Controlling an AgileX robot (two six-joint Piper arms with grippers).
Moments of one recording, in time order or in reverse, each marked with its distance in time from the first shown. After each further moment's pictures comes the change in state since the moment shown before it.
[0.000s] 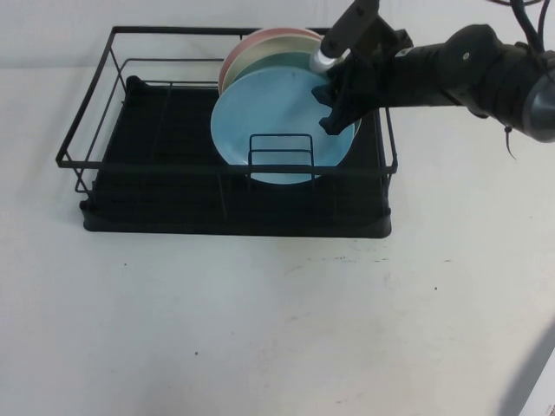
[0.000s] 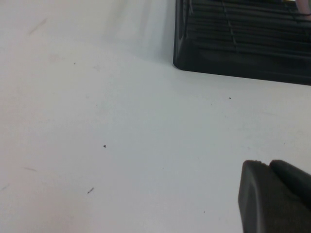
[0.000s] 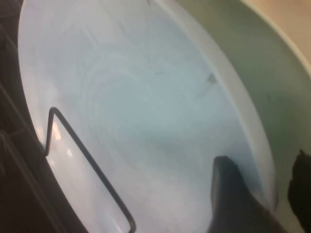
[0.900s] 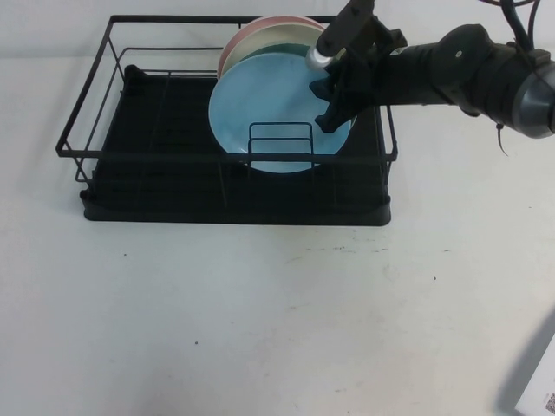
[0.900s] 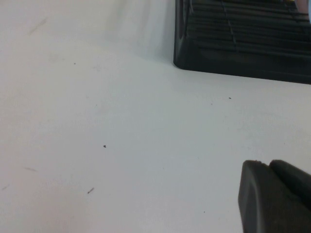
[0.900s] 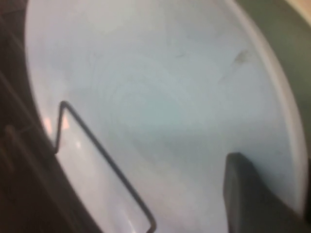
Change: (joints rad) right arm 0.005 0.033 0.000 0.042 -0.014 -0.029; left arm 0.000 0.000 0.000 0.000 0.000 0.000
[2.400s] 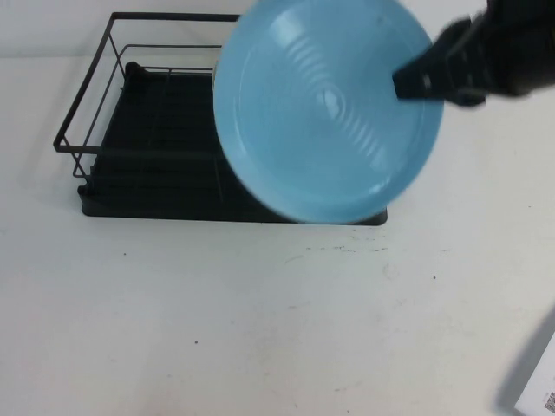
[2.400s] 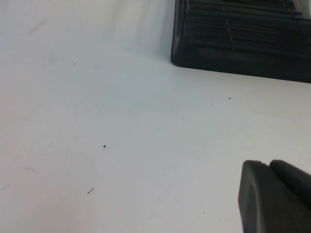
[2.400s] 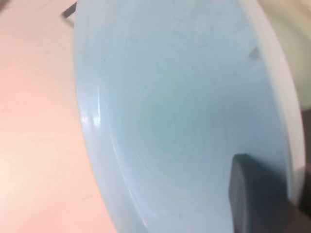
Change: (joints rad) right arm -0.003 -0.723 0.307 -0.311 0.548 0.902; left arm 0.000 0.000 0.000 0.000 0.000 0.000
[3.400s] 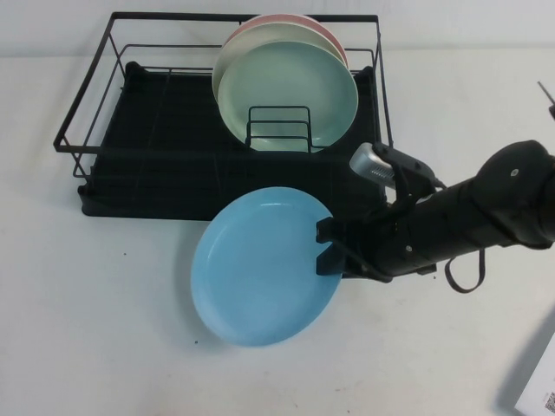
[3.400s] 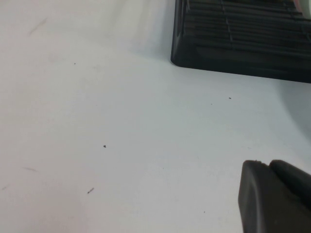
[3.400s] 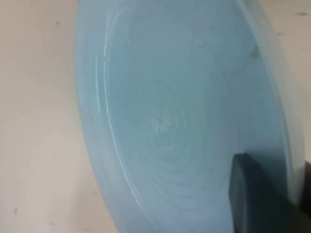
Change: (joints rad) right arm 0.123 0.320 0.413 0.454 -0.341 0.080; left arm 0.000 0.000 0.000 0.000 0.000 0.000
